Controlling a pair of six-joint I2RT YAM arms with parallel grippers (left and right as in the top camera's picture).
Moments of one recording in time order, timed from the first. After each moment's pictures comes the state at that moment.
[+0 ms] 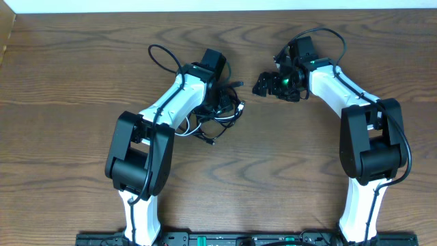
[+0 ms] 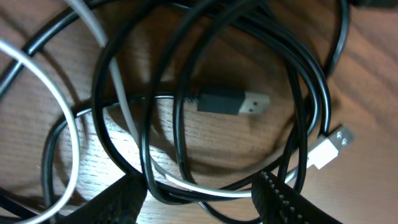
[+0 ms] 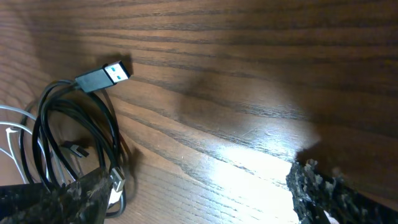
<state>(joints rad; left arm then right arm) -0.39 2.05 1.46 -0.83 0.18 -0.78 0.23 2.14 1.49 -0.58 -0.44 0.33</state>
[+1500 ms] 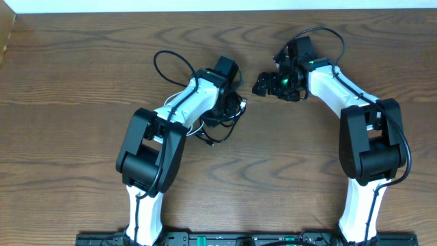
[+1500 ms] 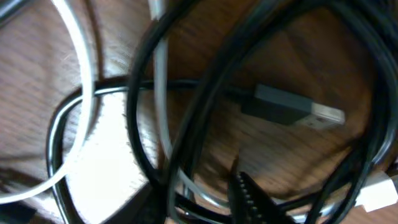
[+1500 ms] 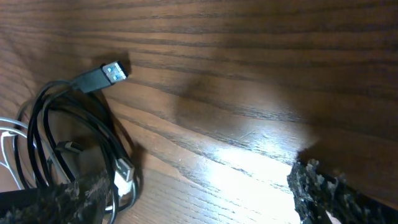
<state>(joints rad) -0.46 2.10 1.47 -0.83 0.06 -1.08 0.23 2.14 1.49 -0.57 -0.42 0.33</state>
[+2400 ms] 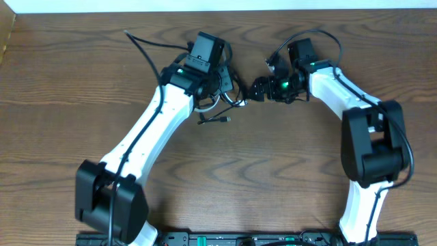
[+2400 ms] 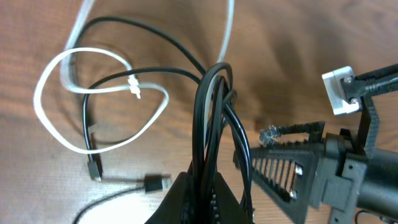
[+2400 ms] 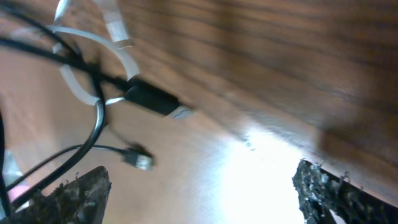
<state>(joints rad) -0.43 1.72 1.47 -0.71 0.05 -0.63 0.23 2.07 1.46 -0.58 -0.64 0.18</state>
